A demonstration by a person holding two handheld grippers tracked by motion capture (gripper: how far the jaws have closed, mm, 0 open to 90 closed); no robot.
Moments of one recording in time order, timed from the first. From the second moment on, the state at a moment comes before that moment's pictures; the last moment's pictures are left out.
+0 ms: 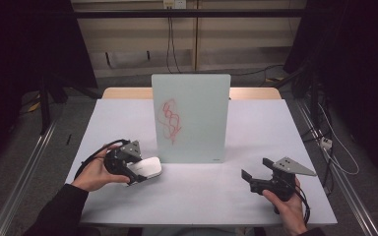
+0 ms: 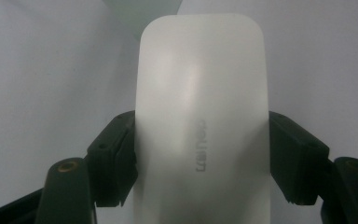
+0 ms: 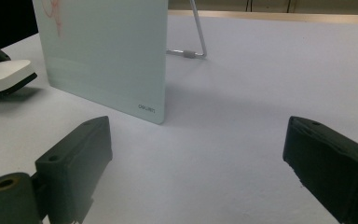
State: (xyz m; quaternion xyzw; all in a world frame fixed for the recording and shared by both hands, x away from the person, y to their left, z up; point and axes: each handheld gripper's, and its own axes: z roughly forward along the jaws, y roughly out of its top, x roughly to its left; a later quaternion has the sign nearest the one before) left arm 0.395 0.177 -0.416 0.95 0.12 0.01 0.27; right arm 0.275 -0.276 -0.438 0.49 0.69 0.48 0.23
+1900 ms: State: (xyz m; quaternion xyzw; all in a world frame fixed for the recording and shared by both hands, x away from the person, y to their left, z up) left arm 0.356 0.170 -0.348 0.80 0.23 0.22 0.50; right arm 0.276 -0.277 -0.438 0.50 0.68 0.49 0.22
